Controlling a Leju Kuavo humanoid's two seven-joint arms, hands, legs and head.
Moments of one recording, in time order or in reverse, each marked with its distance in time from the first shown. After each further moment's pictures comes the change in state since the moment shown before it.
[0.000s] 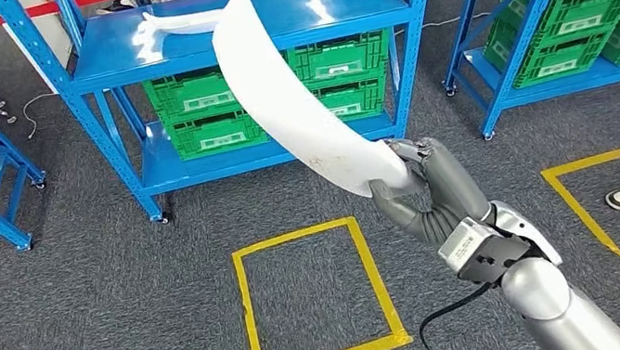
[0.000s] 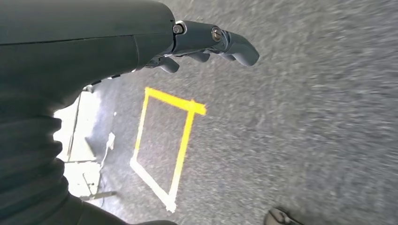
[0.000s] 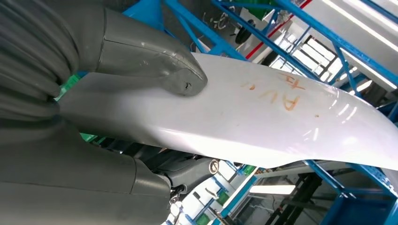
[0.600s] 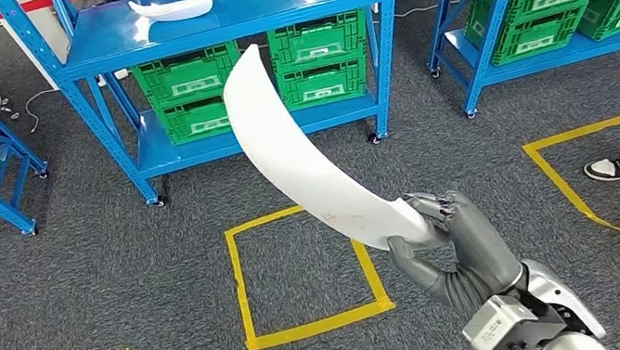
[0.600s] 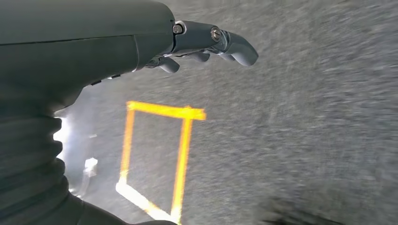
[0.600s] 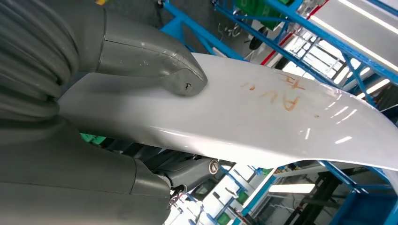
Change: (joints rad) left arm 0.019 -0.021 0.006 -0.001 -0.081 -0.047 -0.163; right arm 0.273 -0.017 -0.006 -0.243 0.103 -0.038 0.084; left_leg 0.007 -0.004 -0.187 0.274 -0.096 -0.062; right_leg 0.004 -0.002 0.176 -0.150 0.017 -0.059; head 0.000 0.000
